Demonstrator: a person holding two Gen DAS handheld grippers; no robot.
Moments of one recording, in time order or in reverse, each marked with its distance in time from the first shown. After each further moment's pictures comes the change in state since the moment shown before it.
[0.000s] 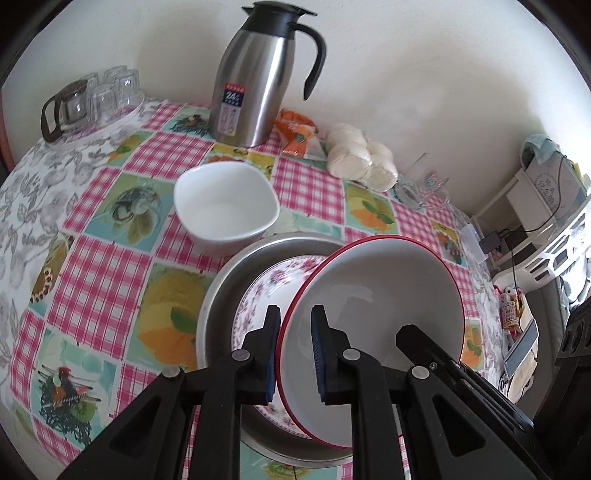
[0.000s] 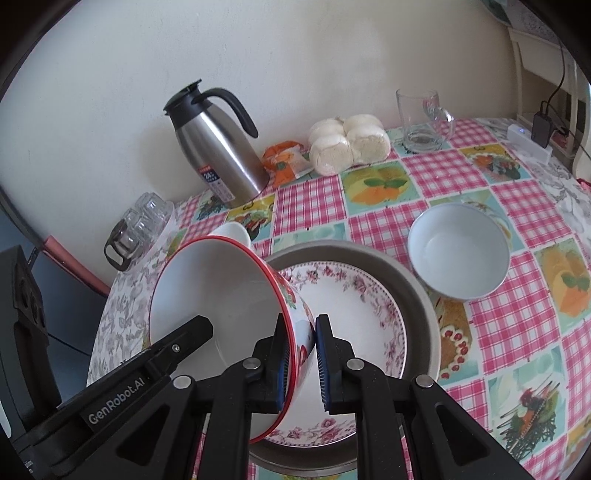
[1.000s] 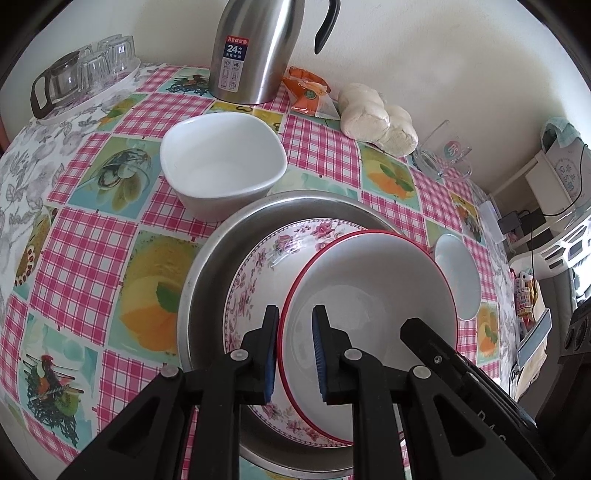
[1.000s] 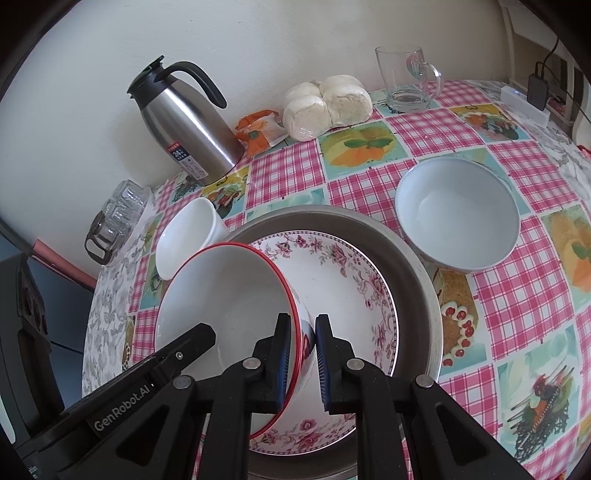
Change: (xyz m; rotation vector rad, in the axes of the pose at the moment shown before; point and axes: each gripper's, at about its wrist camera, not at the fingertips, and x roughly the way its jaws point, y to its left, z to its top) left arm 0.040 -0.001 -0.003 -0.008 0.124 0.030; right arm 0.035 -0.024 -0.007 0.062 0.092 -0.026
